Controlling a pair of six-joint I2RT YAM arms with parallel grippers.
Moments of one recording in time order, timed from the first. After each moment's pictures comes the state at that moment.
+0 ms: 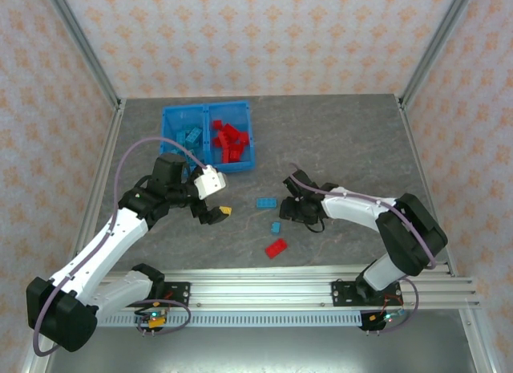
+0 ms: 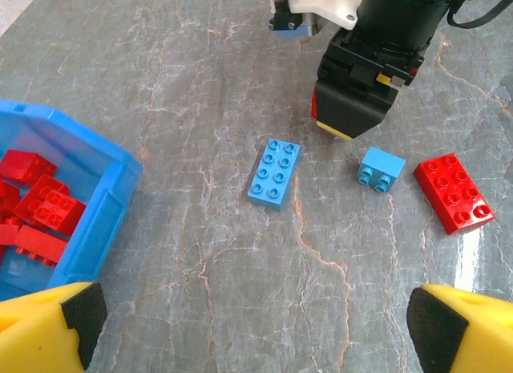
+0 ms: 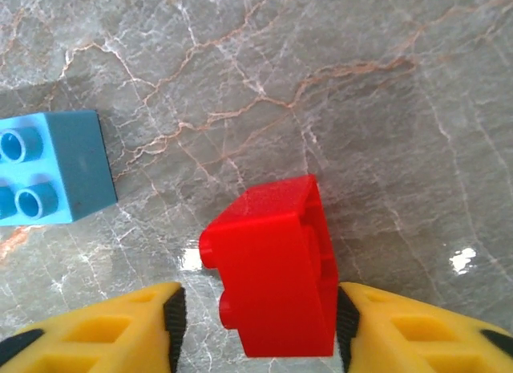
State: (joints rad) left arm -0.37 1.01 0.82 -0.57 0.50 0.61; right arm 0.67 1.54 0.80 -0.47 -0.01 0.79
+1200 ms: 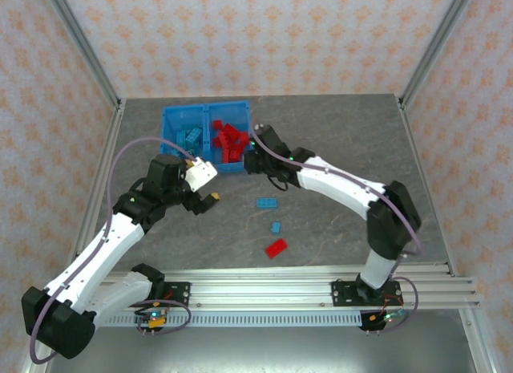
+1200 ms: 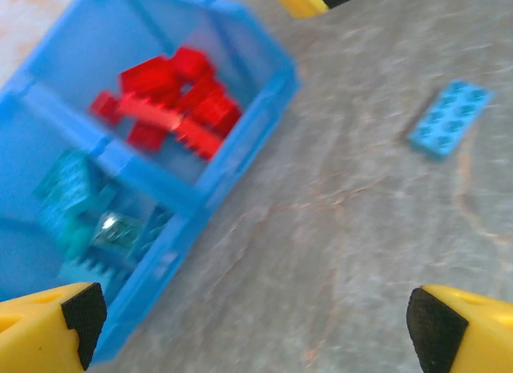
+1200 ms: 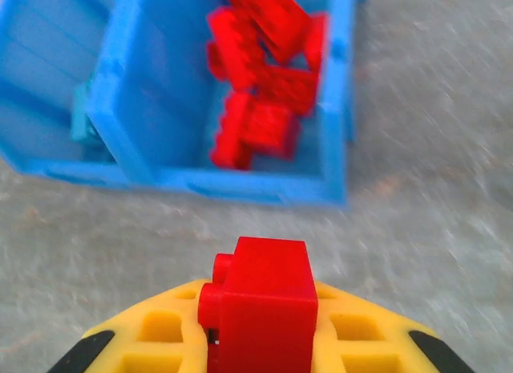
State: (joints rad) left arm -0.36 0.95 0.82 -0.57 0.04 0.49; right arm 0.78 1.78 1.44 -0.42 0.11 0.58
